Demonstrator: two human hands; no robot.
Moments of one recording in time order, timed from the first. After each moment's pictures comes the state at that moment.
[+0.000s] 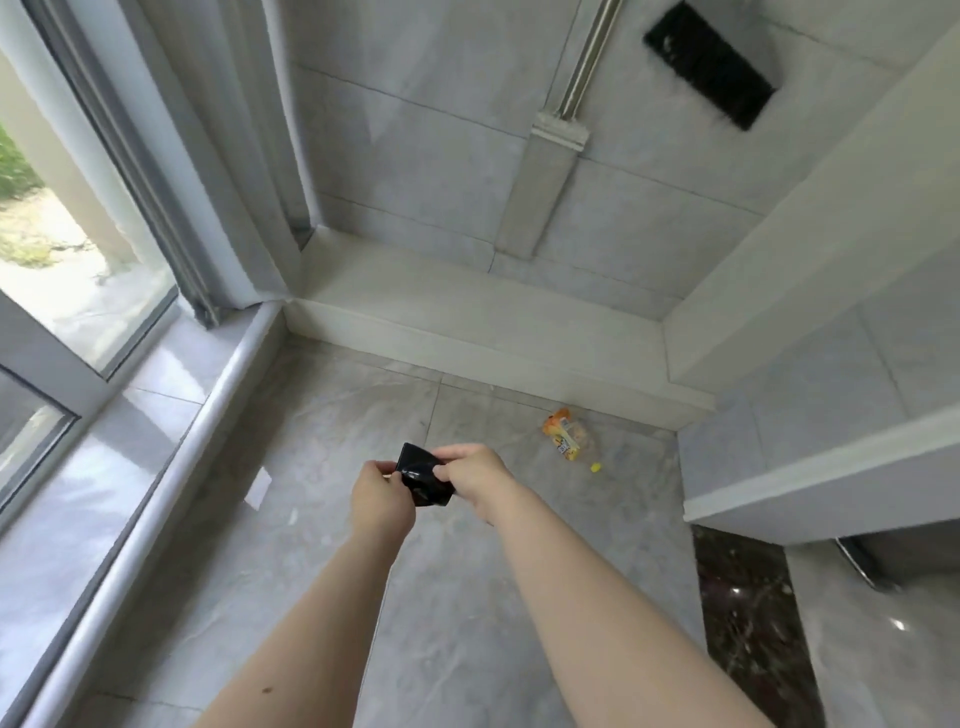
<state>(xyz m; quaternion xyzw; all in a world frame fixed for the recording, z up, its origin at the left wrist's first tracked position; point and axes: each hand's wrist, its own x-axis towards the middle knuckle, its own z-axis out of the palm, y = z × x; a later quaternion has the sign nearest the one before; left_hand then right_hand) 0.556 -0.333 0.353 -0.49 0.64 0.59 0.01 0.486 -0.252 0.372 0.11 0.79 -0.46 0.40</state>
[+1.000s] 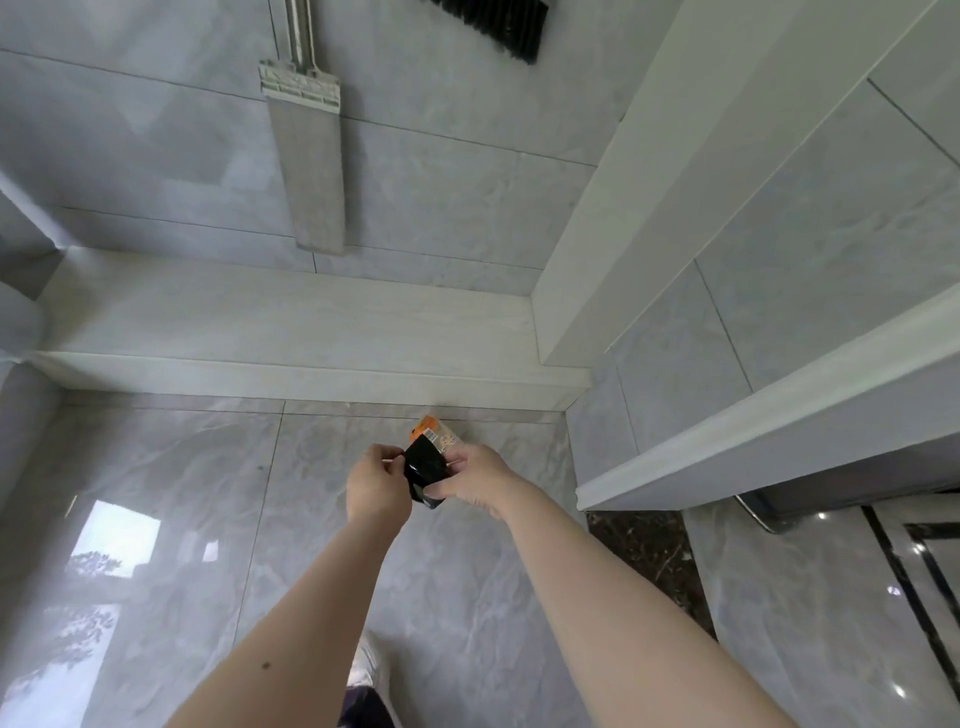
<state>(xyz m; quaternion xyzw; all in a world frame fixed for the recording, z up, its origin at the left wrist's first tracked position) 0.323 -0.098 0.335 -0.39 0.73 0.55 0.09 0.281 0.014 0.360 0.08 0.83 -0.38 0.39</state>
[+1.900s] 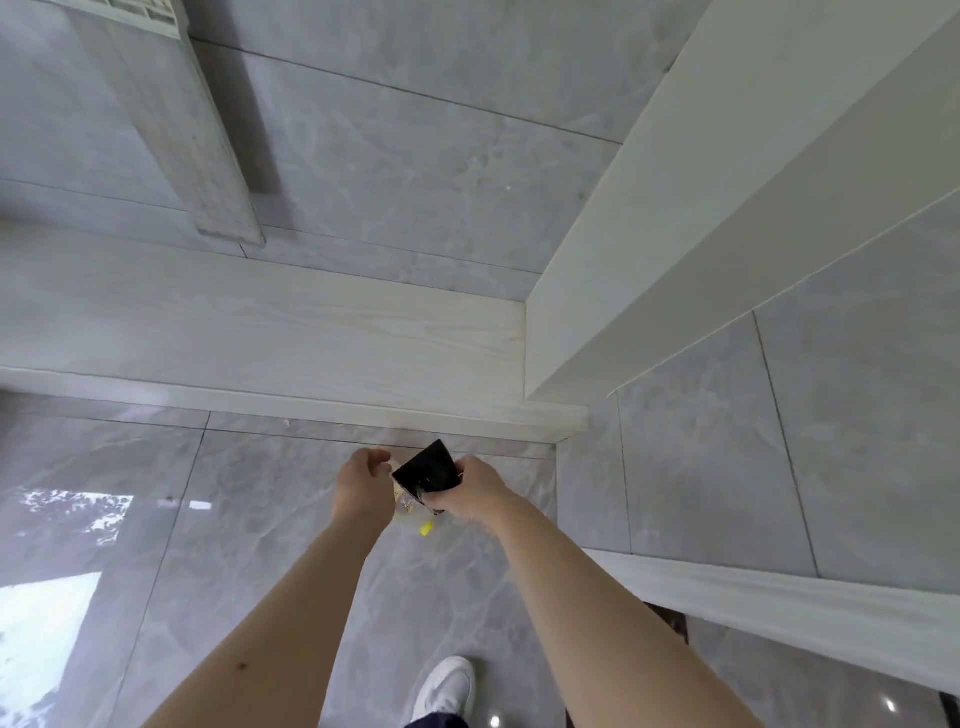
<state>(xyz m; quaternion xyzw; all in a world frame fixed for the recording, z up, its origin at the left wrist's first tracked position) 0.115 -0.022 0.234 -0.44 0.70 0.54 0.13 0.067 0.102 0.258 0.08 0.83 -0.32 0.46</state>
